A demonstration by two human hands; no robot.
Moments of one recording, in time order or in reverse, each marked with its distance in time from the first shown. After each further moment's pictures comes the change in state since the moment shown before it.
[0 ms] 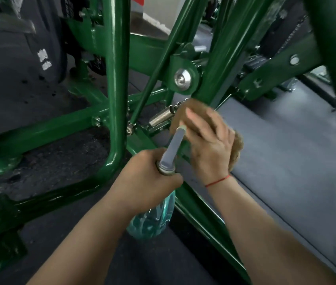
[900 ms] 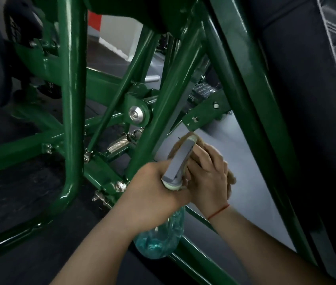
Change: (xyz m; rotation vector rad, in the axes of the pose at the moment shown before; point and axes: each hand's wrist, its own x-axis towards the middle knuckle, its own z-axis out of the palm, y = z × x) left_hand -0.002 0.077 0.027 -0.283 -0.215 0.271; right_hand -0.009 0.042 -0.091 -0.190 -0.176 0.095
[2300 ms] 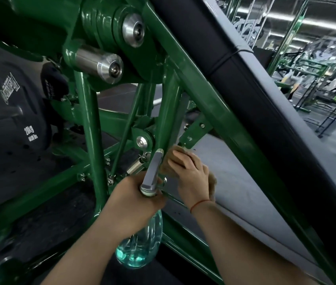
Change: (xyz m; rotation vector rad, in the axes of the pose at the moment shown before) left_hand -0.028 0.046 -0.028 0.275 0.154 -0.195; right_hand 0.033 -0.041 0.007 0.206 -0.059 0.198
